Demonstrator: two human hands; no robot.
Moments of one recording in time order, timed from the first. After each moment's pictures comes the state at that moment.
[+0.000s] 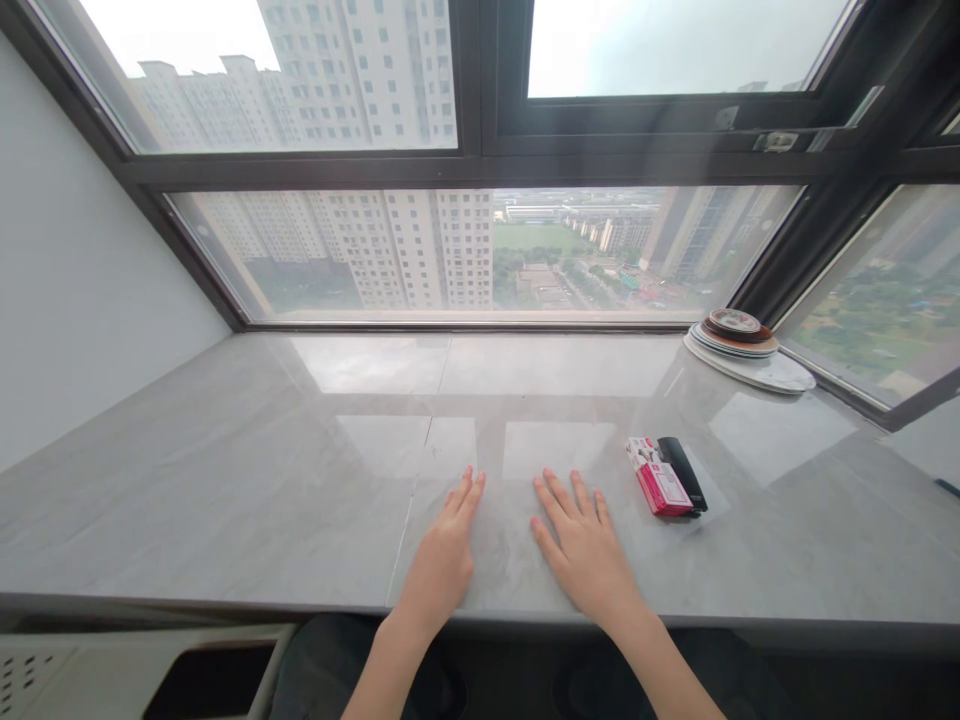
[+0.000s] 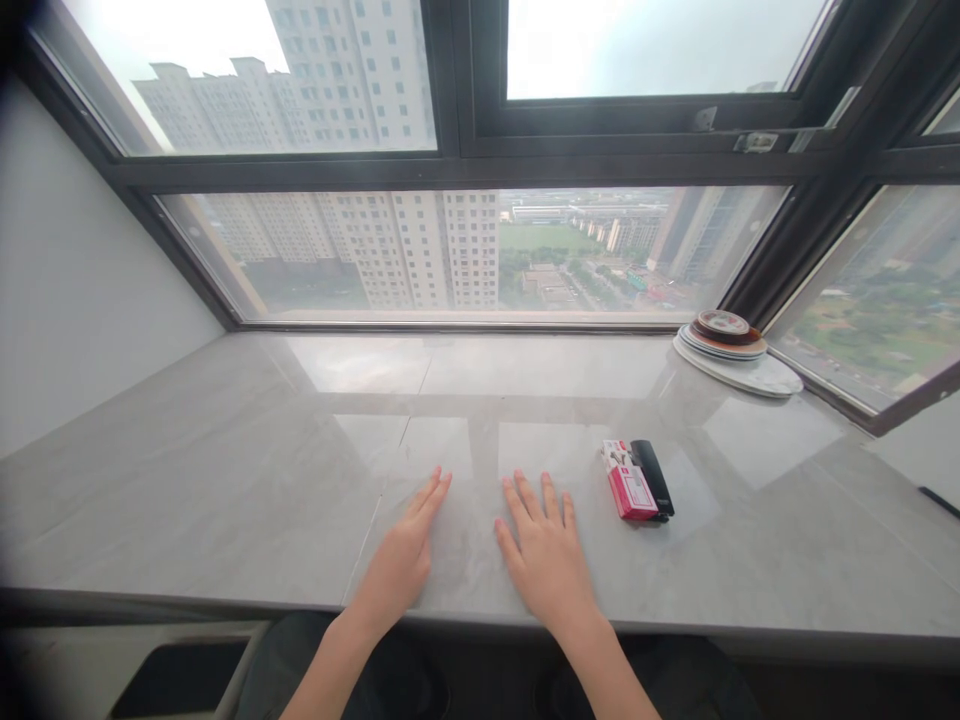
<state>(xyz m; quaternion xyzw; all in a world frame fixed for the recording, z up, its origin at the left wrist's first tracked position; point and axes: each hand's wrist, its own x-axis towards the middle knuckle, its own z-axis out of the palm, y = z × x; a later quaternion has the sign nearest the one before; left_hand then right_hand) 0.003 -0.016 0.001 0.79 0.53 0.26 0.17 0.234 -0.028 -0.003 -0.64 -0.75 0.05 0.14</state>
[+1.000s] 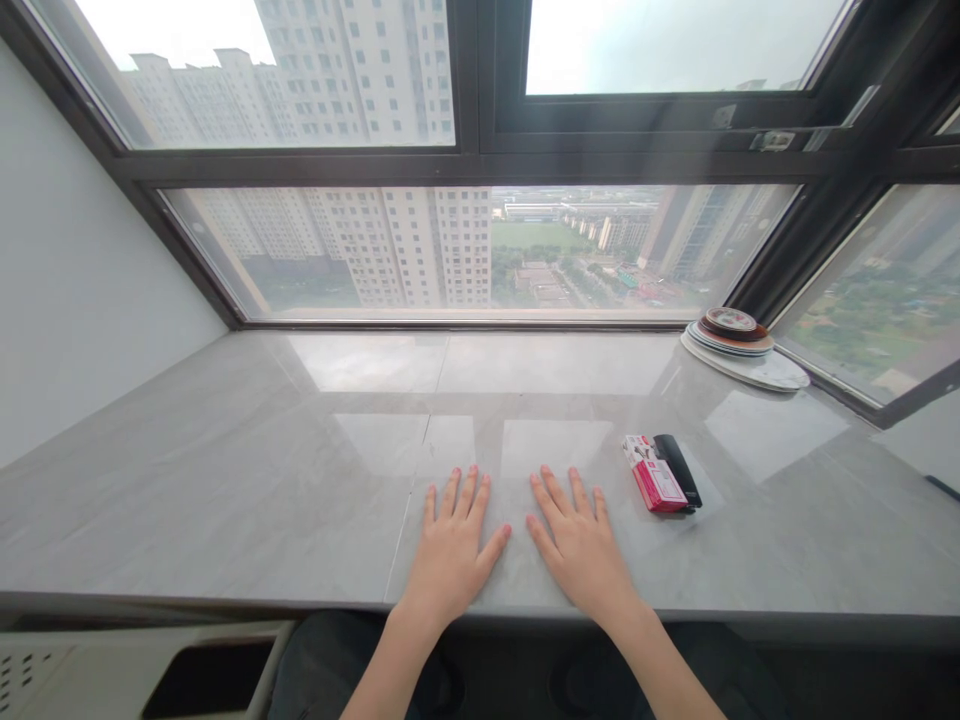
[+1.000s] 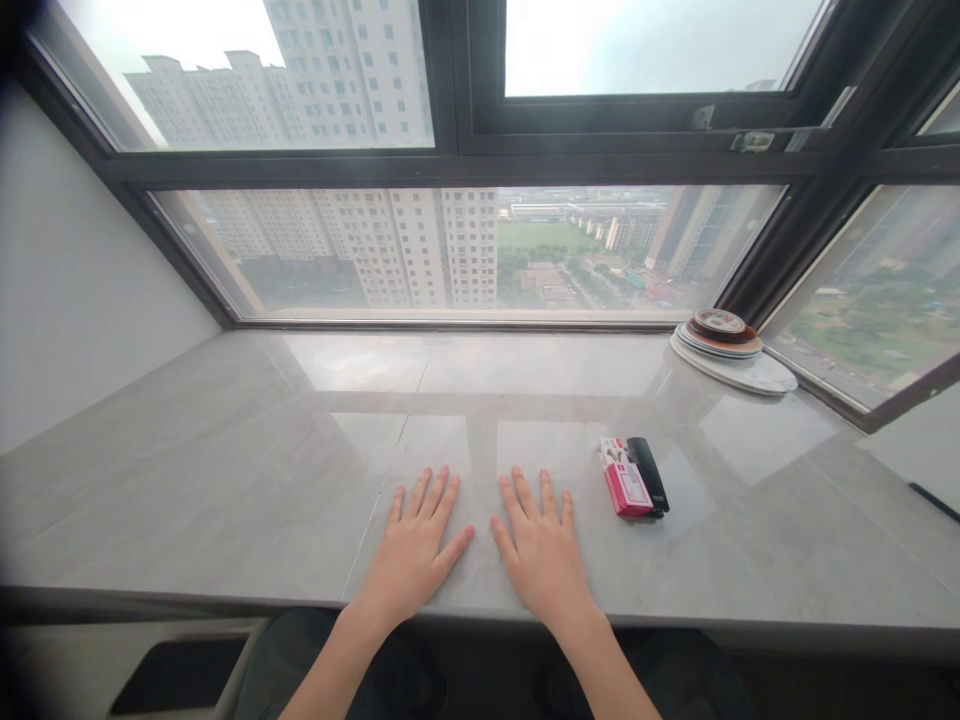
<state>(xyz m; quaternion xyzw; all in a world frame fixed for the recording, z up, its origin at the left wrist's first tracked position) 0.017 -0.015 -0.006 0.82 0.55 0.14 -0.01 0.233 -0.029 -0.003 -0.64 -0.75 0.02 0.12</state>
